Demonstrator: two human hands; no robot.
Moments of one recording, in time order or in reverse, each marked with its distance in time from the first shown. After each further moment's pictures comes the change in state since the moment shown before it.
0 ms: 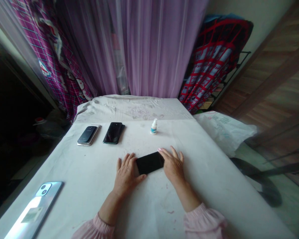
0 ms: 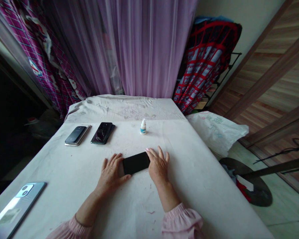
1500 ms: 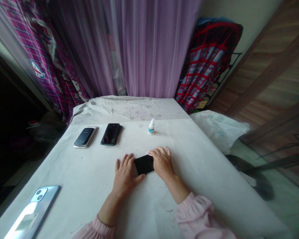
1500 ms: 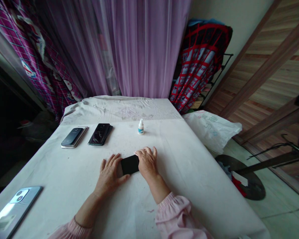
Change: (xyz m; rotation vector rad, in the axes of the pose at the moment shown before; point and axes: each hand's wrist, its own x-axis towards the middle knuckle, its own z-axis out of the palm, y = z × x) left_hand 0.002 0.003 -0.004 -0.002 0.010 0.002; right_hand 0.017 -0.026 0.002 0.059 -0.027 -0.149
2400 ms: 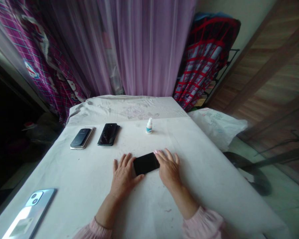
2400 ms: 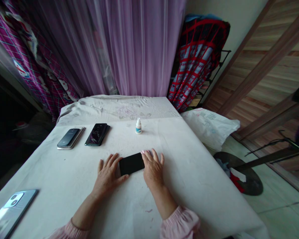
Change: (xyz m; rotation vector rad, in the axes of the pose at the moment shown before) left_hand 0.002 0.001 -0.001 0.026 -0.039 0.023; right_hand -0.037 0.014 -0.006 -0.132 -0.006 0.128
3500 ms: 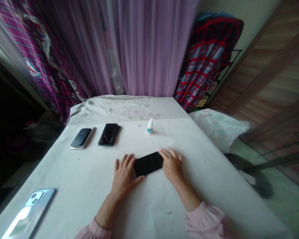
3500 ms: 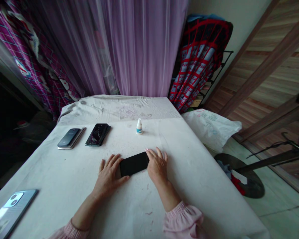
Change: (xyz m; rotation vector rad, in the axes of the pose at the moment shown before) left_hand 0.003 0.001 -0.001 -0.003 -0.036 0.014; right_hand 0.017 0.018 0.001 0.082 0.032 0.056
